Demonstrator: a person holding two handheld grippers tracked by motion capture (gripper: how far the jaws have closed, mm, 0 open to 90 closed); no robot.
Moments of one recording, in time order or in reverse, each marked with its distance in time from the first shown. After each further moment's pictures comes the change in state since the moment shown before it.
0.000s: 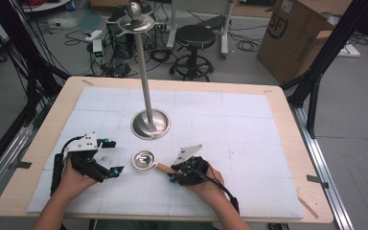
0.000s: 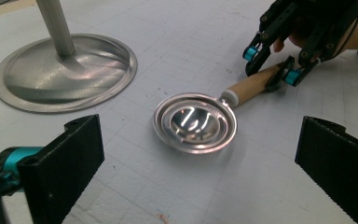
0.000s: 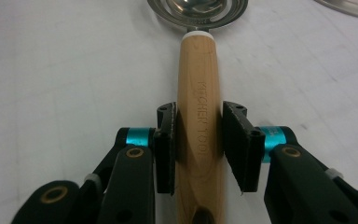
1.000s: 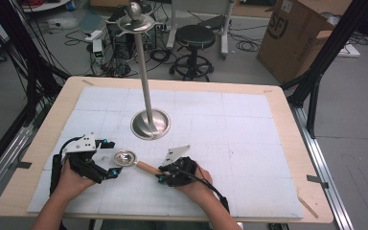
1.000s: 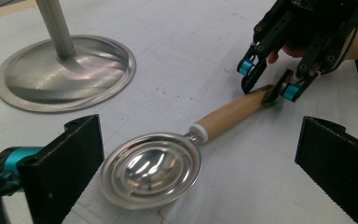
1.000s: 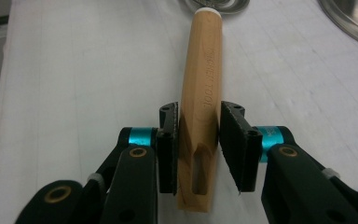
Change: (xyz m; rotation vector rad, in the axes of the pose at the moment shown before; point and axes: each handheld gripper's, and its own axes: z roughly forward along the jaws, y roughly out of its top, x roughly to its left) left arm -0.001 -0.001 -0.003 -0.001 0.002 0.000; right arm 0.011 0.019 0.021 -0.046 0.052 -0.049
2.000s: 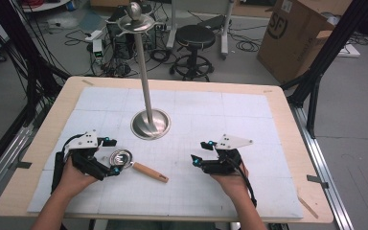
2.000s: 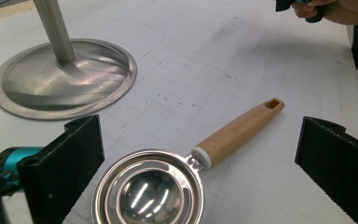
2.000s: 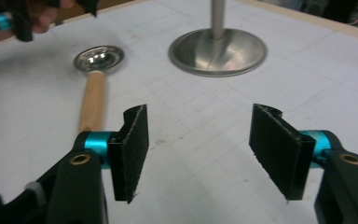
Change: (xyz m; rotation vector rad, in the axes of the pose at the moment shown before) left arm 0.005 0.005 0.005 -0.011 -0.012 -0.006; right arm -0.044 -0.058 -0.107 -0.328 -0.250 0.241
